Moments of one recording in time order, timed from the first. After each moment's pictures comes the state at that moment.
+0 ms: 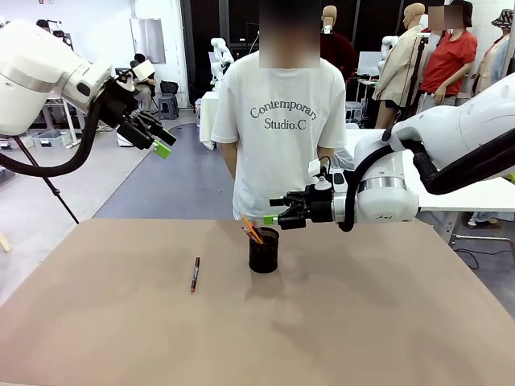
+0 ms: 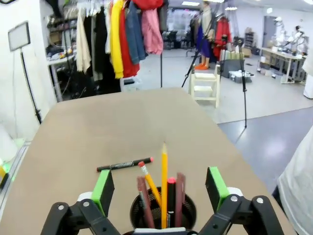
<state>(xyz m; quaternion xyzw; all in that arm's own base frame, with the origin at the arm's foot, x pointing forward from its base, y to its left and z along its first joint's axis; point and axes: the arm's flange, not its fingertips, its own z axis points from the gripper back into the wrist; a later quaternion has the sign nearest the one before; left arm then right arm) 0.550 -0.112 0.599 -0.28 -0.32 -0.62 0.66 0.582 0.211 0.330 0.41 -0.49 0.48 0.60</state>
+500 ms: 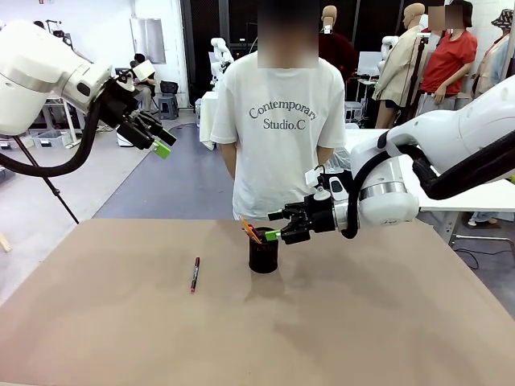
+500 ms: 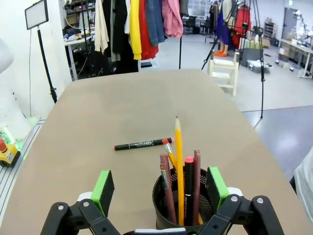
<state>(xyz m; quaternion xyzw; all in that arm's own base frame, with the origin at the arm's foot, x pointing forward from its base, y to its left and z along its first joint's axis) 0.550 -0.112 0.599 -0.28 -0.32 -0.62 0.66 0.570 0.210 0.316 0.41 -0.45 0.52 0.60</state>
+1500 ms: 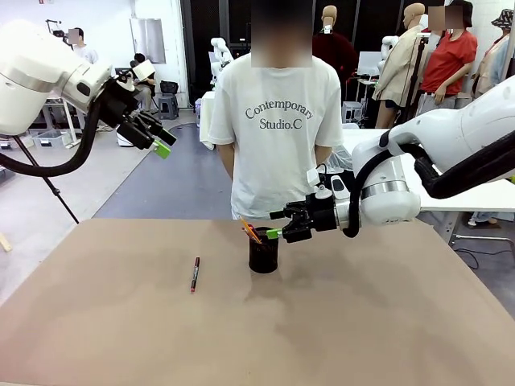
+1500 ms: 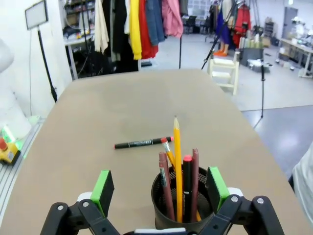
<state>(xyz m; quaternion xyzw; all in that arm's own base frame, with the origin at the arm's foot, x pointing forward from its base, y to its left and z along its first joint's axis) 0.550 -0.112 0.599 -0.28 -0.32 -0.62 0.66 0.572 0.204 0.321 0.41 -0.44 0.53 0.60</state>
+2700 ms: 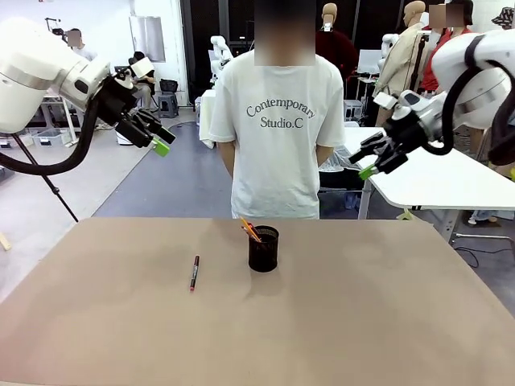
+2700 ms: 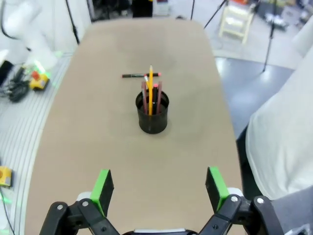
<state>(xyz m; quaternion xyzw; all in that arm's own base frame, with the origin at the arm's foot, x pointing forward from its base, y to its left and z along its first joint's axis) 0.550 -0.112 0.599 -0.28 -0.32 -0.62 0.66 0.633 0.010 0.517 0.31 -0.31 0.64 0.63</state>
